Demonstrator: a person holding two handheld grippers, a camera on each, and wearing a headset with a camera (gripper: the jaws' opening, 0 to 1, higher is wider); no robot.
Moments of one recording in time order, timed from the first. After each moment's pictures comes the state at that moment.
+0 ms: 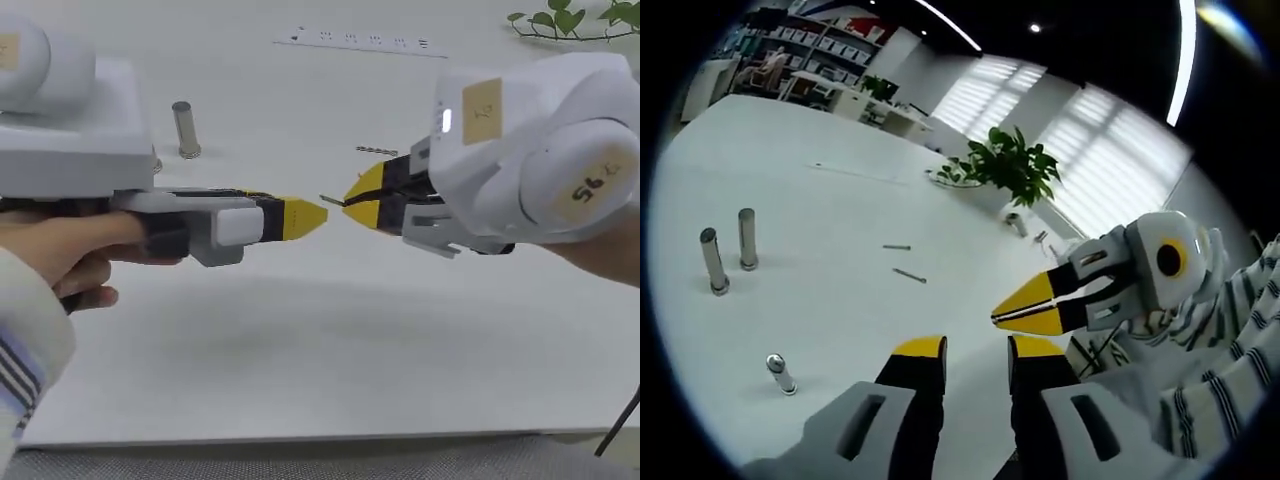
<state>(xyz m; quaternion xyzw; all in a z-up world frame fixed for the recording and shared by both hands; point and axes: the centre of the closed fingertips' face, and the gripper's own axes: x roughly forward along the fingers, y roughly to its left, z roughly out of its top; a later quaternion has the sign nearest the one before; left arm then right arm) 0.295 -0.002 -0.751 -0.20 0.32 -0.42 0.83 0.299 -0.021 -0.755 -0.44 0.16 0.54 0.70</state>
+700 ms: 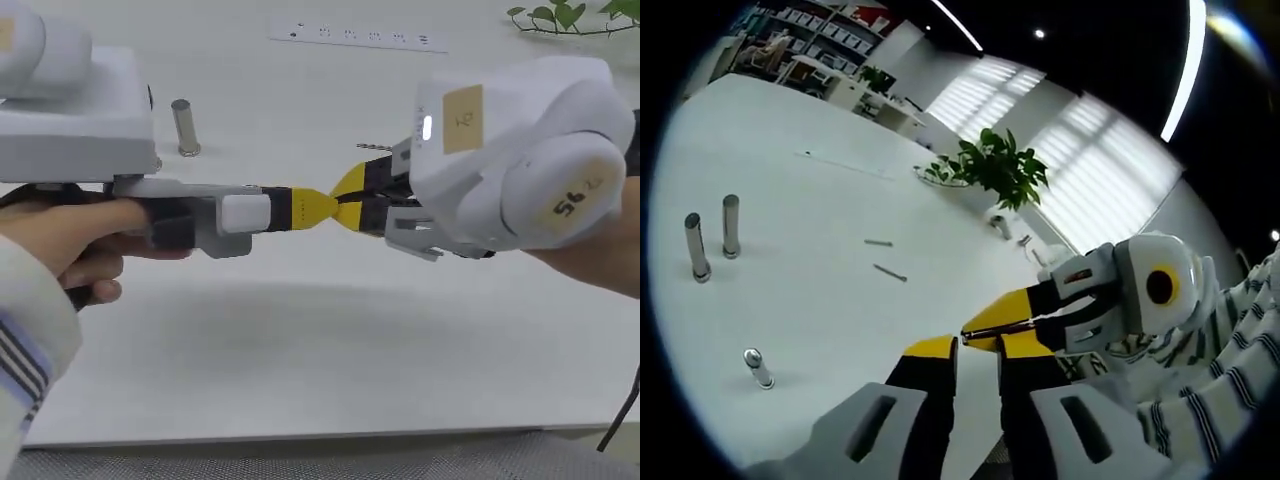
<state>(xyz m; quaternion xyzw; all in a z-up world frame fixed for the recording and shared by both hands) 0.289 -0.016 -0.740 -0.24 0.33 -0.44 0.80 0.295 -0.006 -0.755 -0.44 0.14 0.54 0.70</state>
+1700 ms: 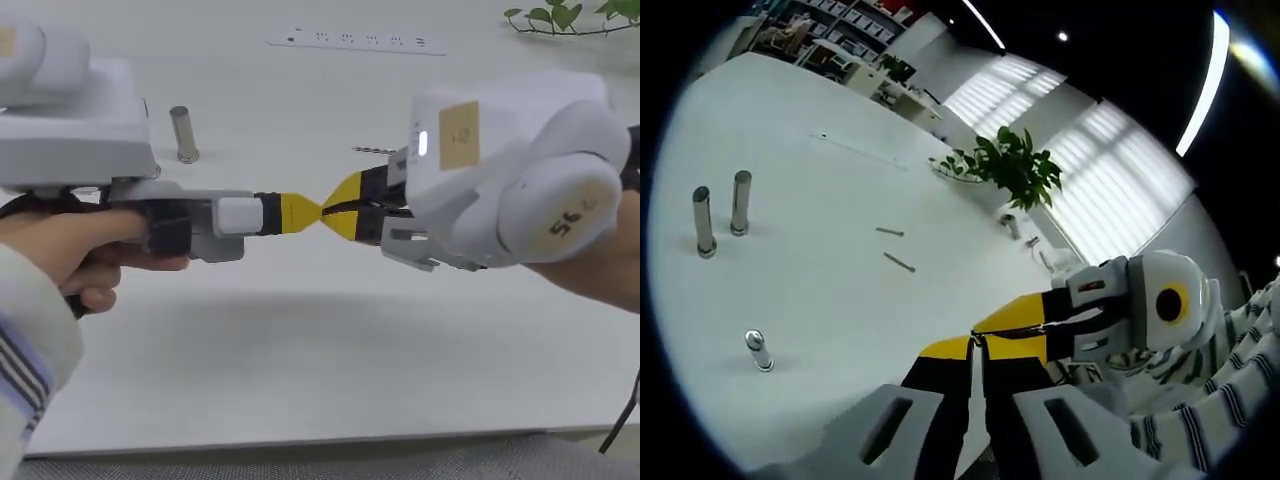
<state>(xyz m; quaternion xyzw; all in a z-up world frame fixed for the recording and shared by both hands) 0.294 -0.009 -0.750 -0.26 0.36 -0.41 0.80 0.291 -0.005 -0.756 -0.43 0.14 0.54 0.71</state>
